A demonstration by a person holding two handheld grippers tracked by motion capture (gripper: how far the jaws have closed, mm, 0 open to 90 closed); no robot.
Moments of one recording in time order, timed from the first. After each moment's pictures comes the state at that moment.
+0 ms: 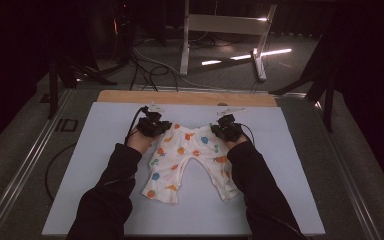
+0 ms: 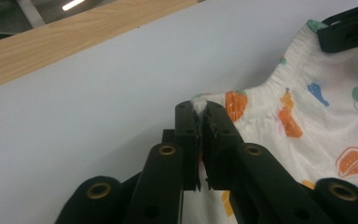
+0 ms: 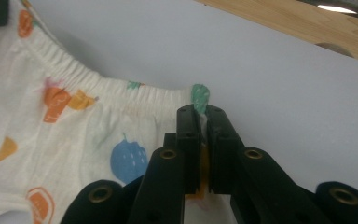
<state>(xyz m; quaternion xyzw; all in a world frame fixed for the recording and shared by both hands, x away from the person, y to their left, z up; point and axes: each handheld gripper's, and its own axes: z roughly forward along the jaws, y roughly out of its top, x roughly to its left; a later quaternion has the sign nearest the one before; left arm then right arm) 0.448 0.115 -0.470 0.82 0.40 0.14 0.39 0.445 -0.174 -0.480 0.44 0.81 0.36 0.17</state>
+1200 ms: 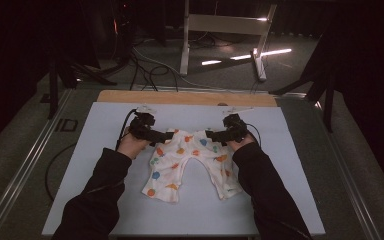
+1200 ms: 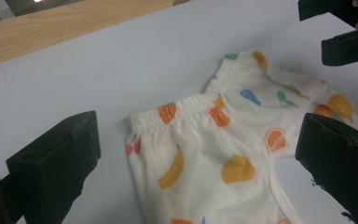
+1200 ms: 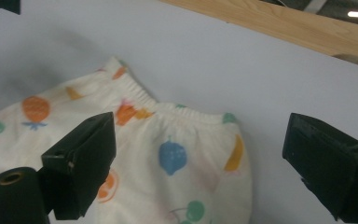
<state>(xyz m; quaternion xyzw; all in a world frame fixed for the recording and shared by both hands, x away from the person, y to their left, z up) 0.422 0.135 -0.451 0.81 0.39 0.09 0.42 0.432 -0.185 -0.460 0.42 0.80 0.40 0.14</state>
